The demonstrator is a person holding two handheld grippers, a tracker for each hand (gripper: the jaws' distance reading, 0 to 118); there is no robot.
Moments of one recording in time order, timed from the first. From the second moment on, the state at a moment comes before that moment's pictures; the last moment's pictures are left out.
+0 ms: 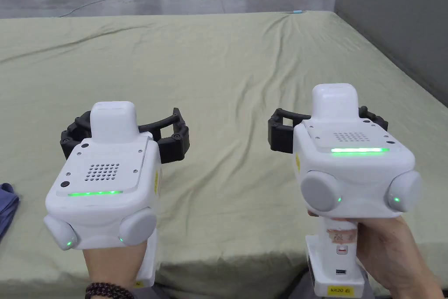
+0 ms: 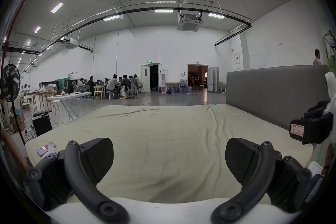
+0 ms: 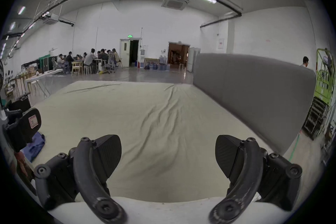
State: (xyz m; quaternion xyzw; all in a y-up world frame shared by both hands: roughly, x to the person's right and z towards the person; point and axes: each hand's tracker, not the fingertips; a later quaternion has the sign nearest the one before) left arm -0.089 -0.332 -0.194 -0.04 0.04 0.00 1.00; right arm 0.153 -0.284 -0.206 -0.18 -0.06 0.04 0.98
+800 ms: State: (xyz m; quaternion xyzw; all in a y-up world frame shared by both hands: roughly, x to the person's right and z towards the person) left arm -0.091 -0.332 -0.193 -0.05 0.04 0.00 1.00; right arm 0.184 -0.282 -0.194 -0.14 -0.03 -0.03 0.99
